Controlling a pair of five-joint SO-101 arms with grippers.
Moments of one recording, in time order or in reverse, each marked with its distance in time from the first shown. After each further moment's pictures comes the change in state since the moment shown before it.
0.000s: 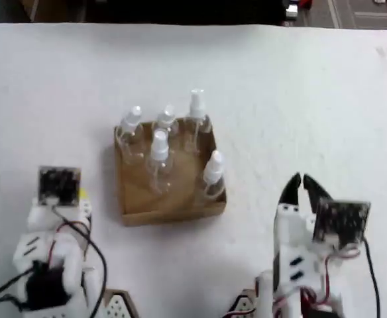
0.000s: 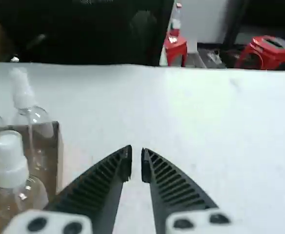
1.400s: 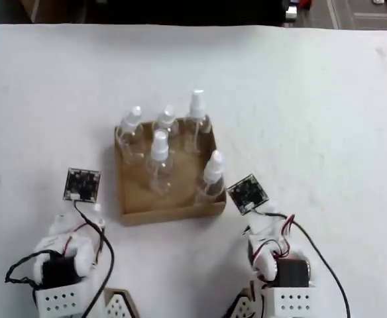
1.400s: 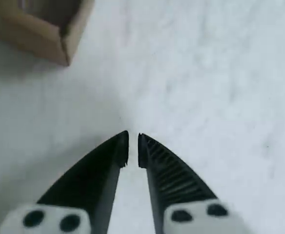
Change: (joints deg) left arm 0.4 0.2 17.9 3.0 -0.4; right arm -9.7 1.1 39.8 -2.5 26.5
